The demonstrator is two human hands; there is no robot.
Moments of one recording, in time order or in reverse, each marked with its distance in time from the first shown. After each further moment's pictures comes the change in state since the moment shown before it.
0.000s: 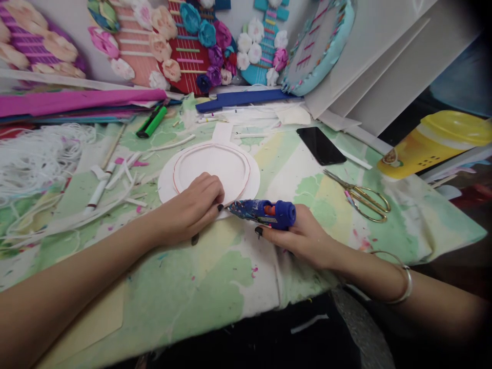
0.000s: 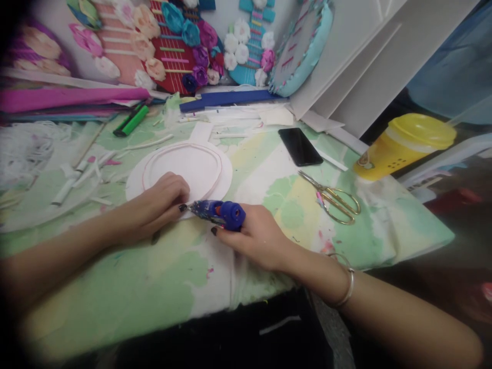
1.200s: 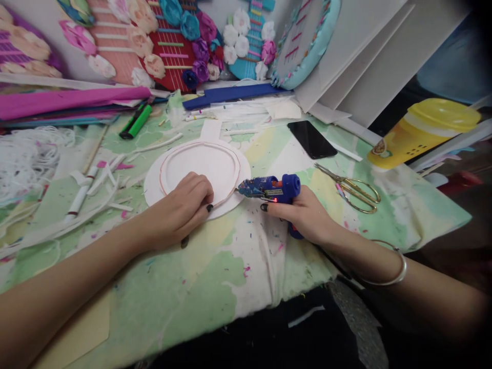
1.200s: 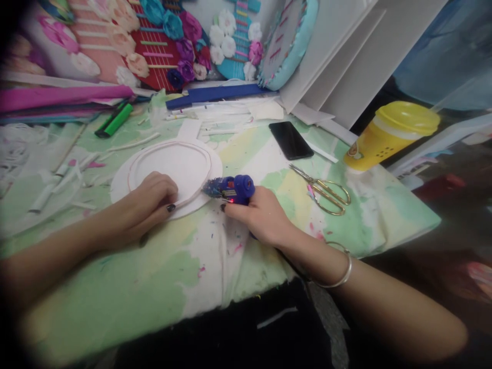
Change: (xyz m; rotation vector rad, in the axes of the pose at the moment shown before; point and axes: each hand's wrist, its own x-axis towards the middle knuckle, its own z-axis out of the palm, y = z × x) left_hand 0.001 0.000 0.001 0.006 0.011 0.008; right_hand 0.008 0.016 -0.016 0.133 0.199 0.196
